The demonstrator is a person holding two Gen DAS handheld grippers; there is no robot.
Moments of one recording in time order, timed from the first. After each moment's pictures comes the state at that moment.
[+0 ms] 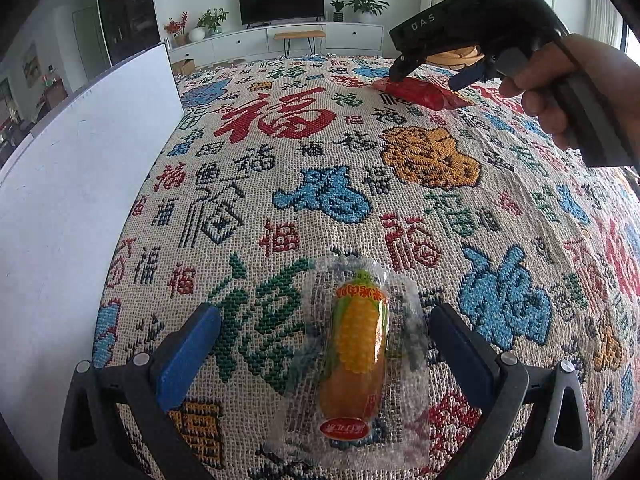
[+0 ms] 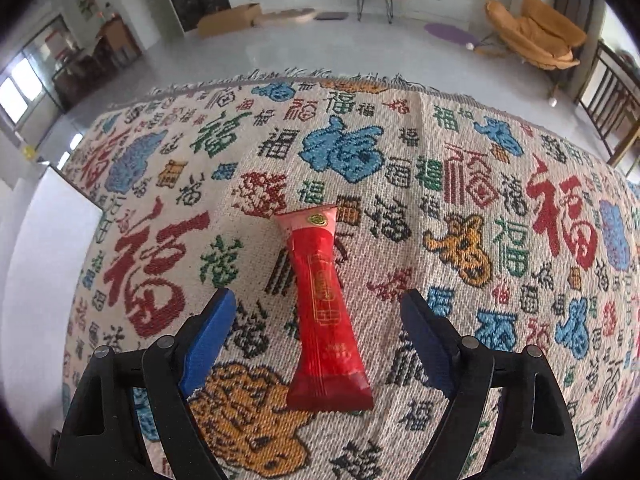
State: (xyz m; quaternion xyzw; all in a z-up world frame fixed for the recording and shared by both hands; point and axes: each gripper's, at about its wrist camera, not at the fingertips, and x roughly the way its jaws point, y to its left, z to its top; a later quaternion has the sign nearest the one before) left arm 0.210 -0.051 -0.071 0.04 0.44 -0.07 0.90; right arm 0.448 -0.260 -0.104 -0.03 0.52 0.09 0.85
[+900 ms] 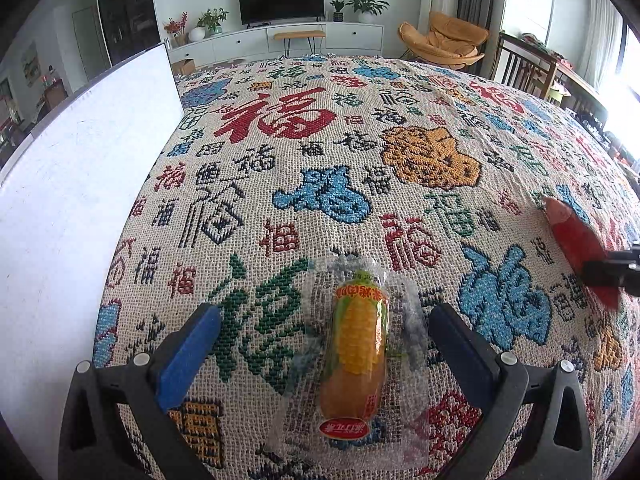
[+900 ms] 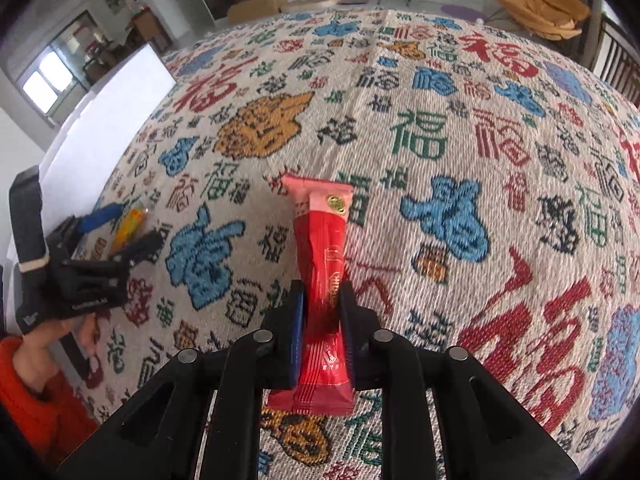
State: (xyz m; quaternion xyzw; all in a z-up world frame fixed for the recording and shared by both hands) left arm 0.210 -0.051 -0.070 0.04 0.44 -0.08 0.89; right arm 0.223 -0.336 -0.125 0.01 0.53 0.16 0.83
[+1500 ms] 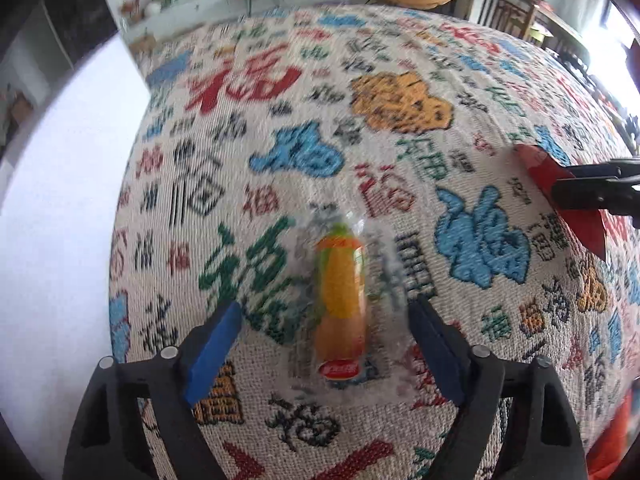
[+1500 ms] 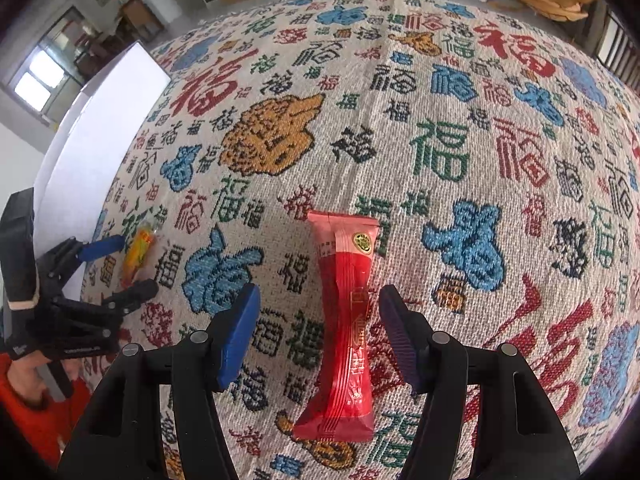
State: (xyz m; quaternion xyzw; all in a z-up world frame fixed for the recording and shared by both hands) left arm 0.206 -0.061 -0.058 0.10 0.52 -0.12 0.84; right arm 0.253 -0.322 -0.113 0.02 0.58 0.15 0.80
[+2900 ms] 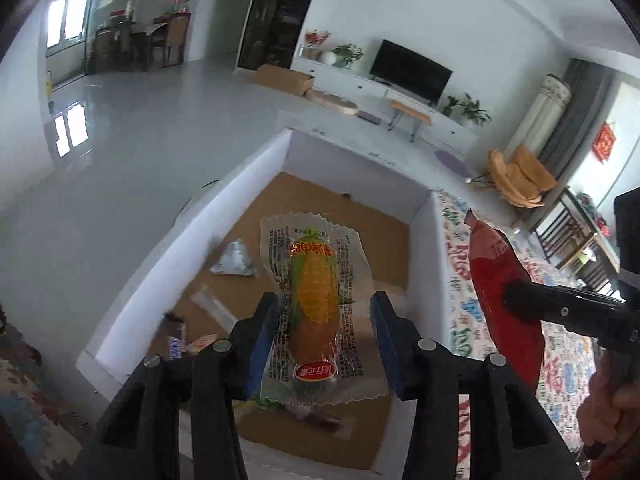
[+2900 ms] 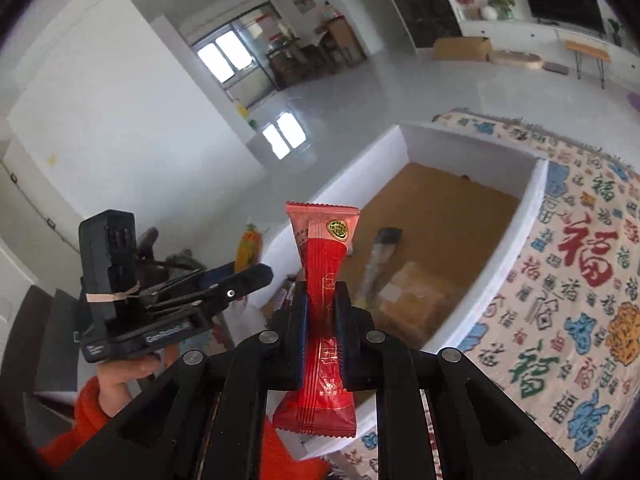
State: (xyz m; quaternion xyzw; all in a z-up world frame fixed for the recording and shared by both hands) left arm 0.078 0.272 0.099 -0.17 0.37 0.06 0.91; right arm 0.177 0.017 0.044 0.01 0.45 0.47 0.76
